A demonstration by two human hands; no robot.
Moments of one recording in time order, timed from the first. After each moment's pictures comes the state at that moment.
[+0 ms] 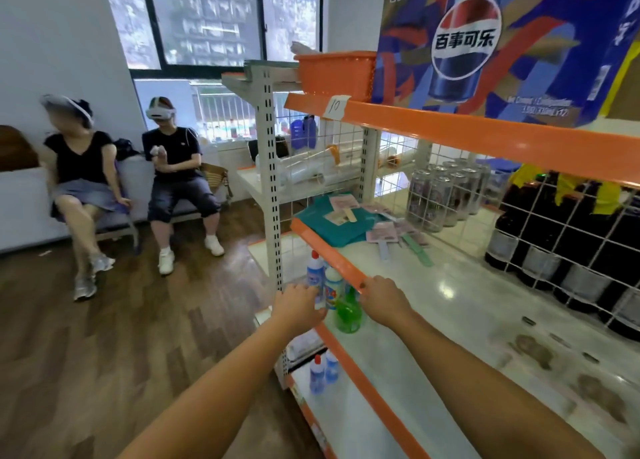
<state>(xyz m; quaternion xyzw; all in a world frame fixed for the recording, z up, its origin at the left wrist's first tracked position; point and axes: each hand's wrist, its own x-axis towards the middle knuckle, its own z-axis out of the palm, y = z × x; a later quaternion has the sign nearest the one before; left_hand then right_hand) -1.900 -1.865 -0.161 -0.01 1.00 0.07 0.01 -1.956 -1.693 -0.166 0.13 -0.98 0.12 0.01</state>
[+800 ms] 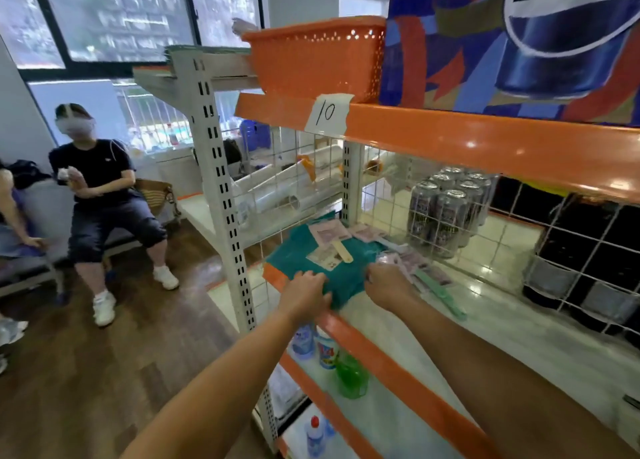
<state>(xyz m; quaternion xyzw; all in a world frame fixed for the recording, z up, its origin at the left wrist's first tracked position) -2.159 -1.901 -0.167 0.11 0.99 0.08 -0.02 -2.179 -1.722 -0.168 0.04 -0.99 0.15 0.01</state>
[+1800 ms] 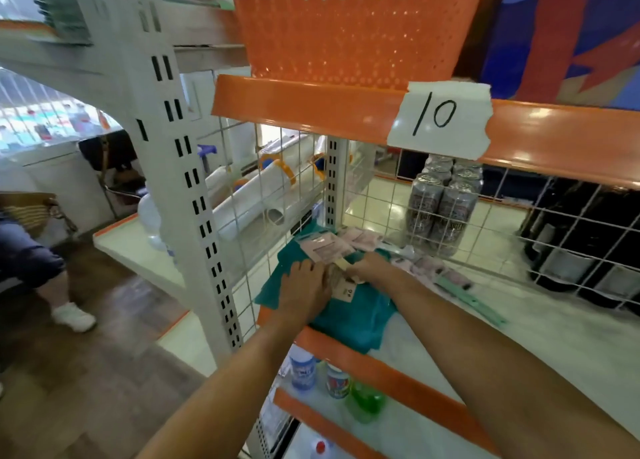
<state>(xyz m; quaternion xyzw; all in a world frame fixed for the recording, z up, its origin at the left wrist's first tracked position) -2.294 -1.939 -0.188 0.22 0.97 0.13 -0.07 -2.285 -1.790 -0.154 -0.20 -0.88 0.43 -0.07</state>
